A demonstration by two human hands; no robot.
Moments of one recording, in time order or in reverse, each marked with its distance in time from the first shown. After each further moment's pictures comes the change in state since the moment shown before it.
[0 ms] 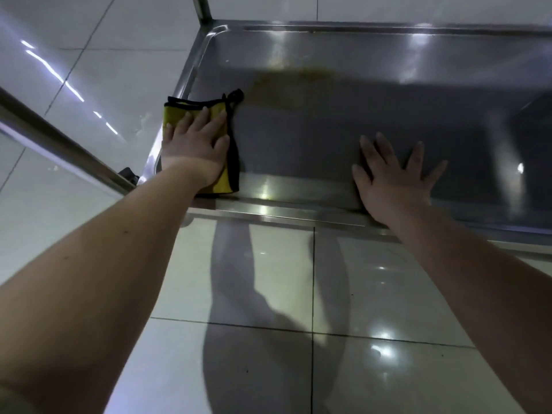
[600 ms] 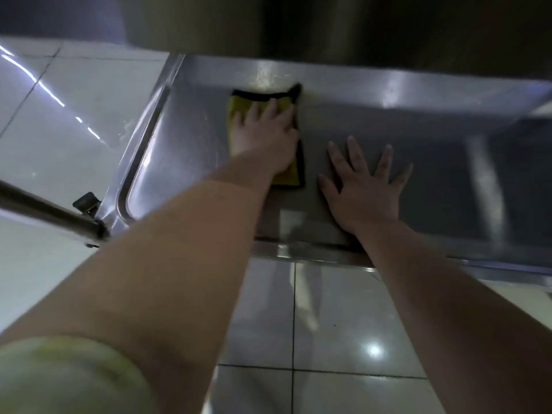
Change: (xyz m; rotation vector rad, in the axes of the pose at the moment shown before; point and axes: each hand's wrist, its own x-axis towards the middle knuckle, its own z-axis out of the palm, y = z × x) left_hand 0.061 0.160 0.005 -0.016 -0.023 0.134; right_hand 0.037 -0.012 0.001 -0.047 0.081 -0.080
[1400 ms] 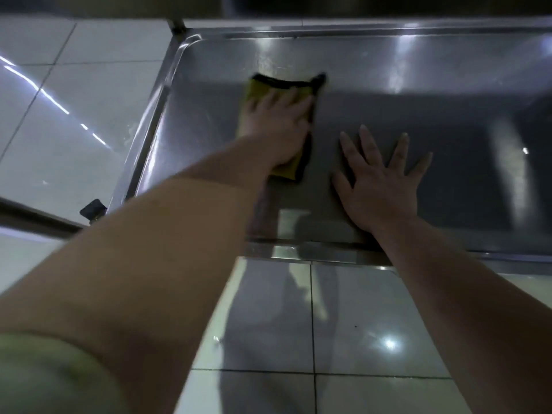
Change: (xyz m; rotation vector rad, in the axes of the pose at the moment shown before) left_hand 0.018 -0.012 -0.001 0.041 -0.034 0.172; right_hand 0.000 -0.008 0.003 -0.004 0.043 0.009
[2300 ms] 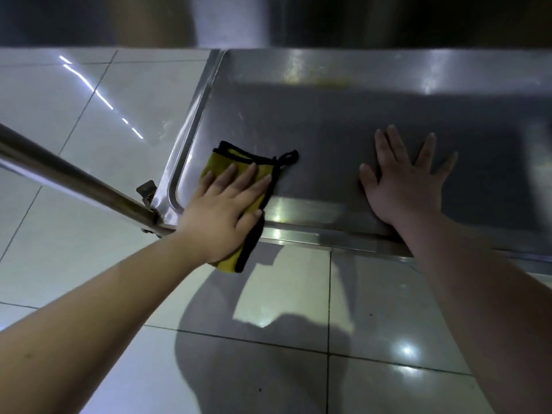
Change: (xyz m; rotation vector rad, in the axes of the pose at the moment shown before) left_hand -0.196 -0.082 -0.006 0.055 -0.112 0.045; right_hand -0.003 0.005 0.004 0.009 -0.009 0.017
